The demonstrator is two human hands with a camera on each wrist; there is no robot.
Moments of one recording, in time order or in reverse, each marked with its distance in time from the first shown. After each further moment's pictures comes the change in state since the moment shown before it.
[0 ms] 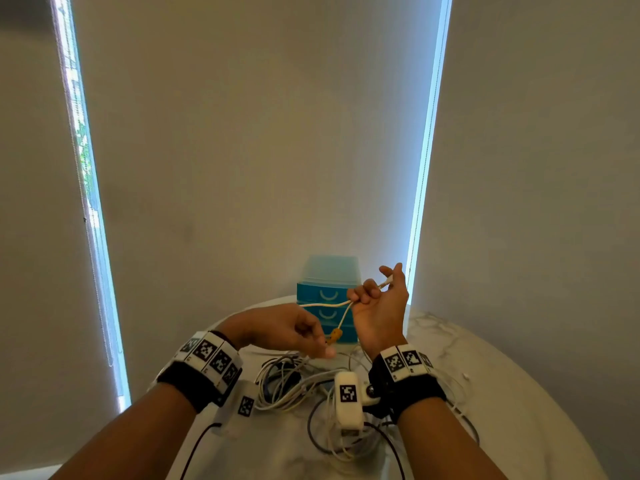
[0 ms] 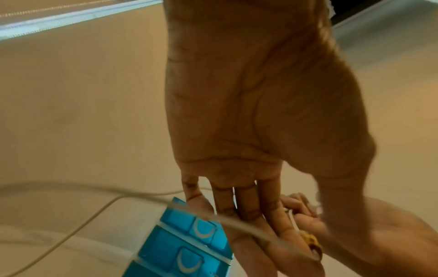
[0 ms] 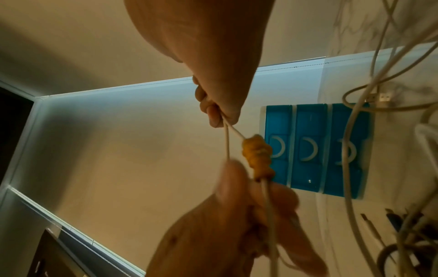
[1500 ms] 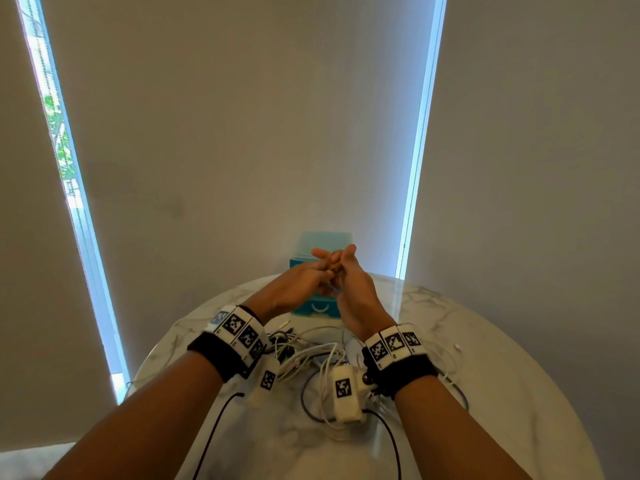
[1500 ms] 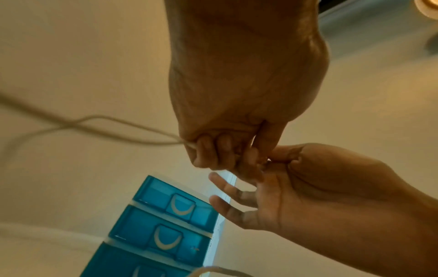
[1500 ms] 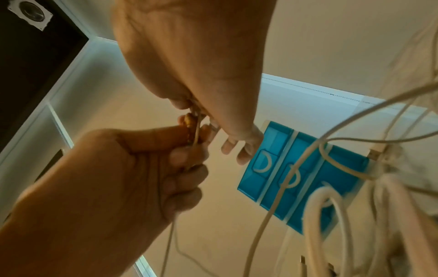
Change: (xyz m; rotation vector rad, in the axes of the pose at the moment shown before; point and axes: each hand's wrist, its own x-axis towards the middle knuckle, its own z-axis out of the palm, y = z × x) left_hand 0.033 0.042 0.020 -0.430 0.362 0.024; right_hand -0.015 0.012 0.000 -0.684 -0.249 0.103
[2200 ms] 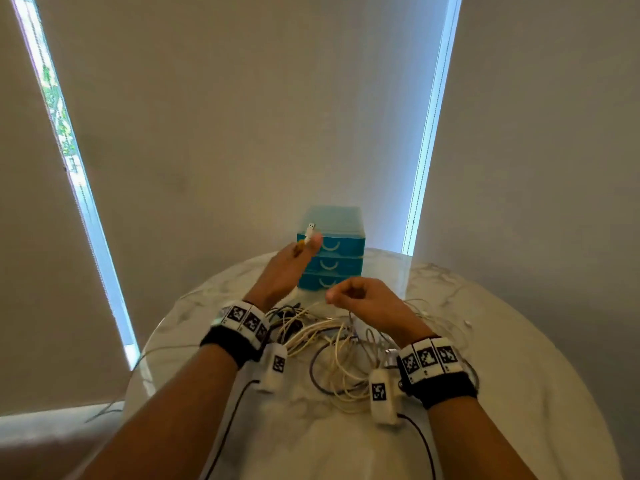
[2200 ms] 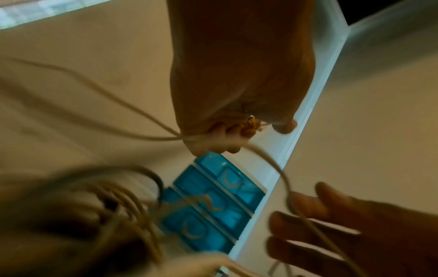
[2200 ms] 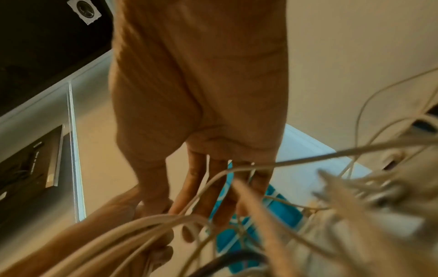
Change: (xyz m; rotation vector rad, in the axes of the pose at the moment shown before) left_hand 0.012 -0.079 -0.011 0.080 0.279 -0.004; right_hand -0.019 0.037 -0.059 -0.721 -0.213 0.026
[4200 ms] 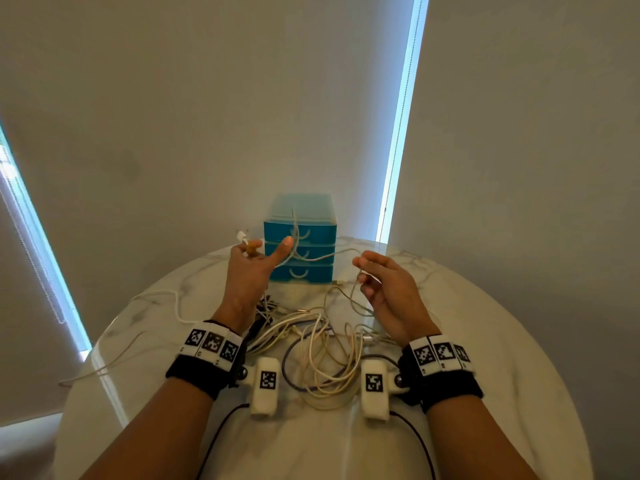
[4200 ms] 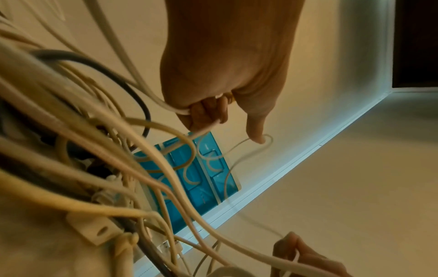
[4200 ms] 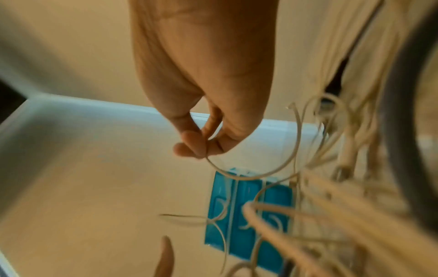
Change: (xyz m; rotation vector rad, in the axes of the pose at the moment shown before) left_hand -0.003 -0.023 0.030 -0.525 0.410 -0.186; right_hand -0.015 0.025 -0.040 0.846 0.404 0.059
